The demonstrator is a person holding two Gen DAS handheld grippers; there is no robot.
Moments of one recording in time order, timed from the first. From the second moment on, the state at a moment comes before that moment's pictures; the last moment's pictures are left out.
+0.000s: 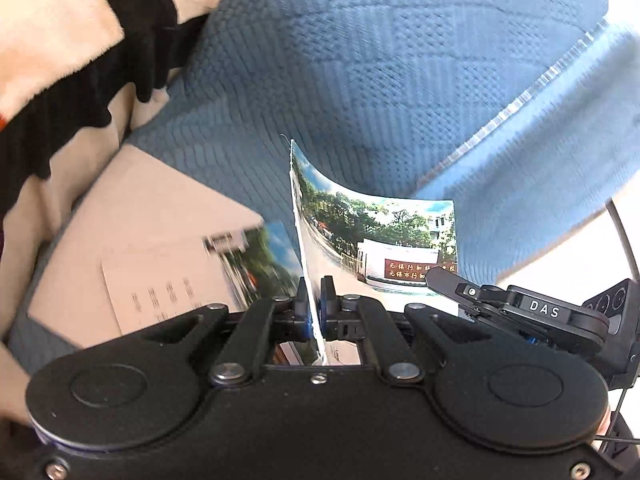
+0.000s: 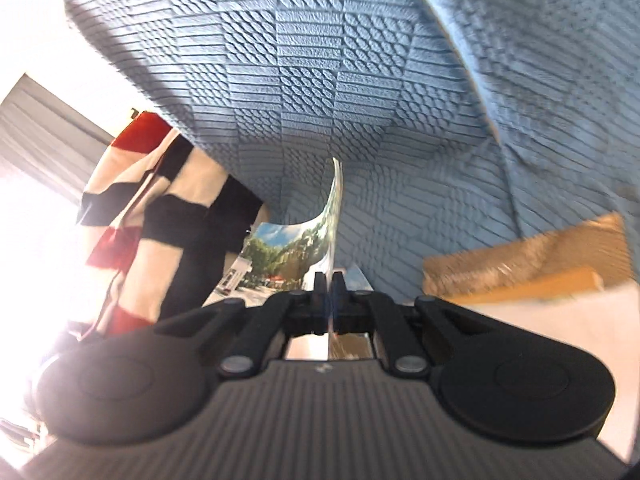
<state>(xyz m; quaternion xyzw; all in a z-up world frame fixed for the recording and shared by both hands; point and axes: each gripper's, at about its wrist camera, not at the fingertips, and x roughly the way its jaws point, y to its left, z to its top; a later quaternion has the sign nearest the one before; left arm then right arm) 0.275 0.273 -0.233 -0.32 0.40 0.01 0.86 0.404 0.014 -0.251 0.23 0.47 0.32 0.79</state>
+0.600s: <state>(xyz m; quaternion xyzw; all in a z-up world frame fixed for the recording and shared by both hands) 0.219 0.173 -0.170 -0.26 0.40 -0.02 0.88 0.341 -0.071 -0.192 0.24 0.43 0.32 0.81</state>
